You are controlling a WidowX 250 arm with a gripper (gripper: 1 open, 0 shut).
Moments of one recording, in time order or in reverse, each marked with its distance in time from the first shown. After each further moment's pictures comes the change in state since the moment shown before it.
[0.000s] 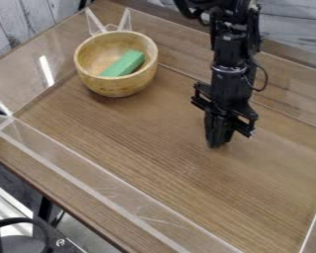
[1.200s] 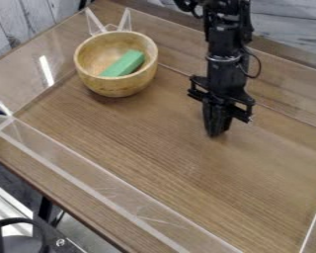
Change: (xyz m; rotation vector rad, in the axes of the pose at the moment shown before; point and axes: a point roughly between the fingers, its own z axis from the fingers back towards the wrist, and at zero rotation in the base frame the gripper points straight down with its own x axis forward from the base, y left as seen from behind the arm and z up) arm 0.008 0.026 0.001 -0.011 -0.016 0.095
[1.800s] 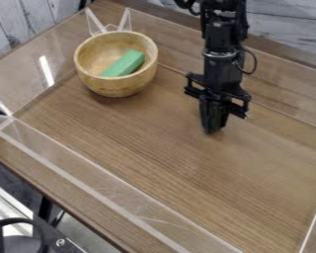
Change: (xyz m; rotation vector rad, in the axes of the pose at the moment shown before) arm 0.000 0.007 0.001 -0.006 0.025 0.026
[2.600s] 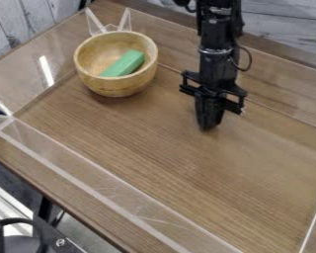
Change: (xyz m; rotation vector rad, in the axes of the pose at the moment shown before) arm -0.002 0.007 0.000 -0.008 0.026 0.032
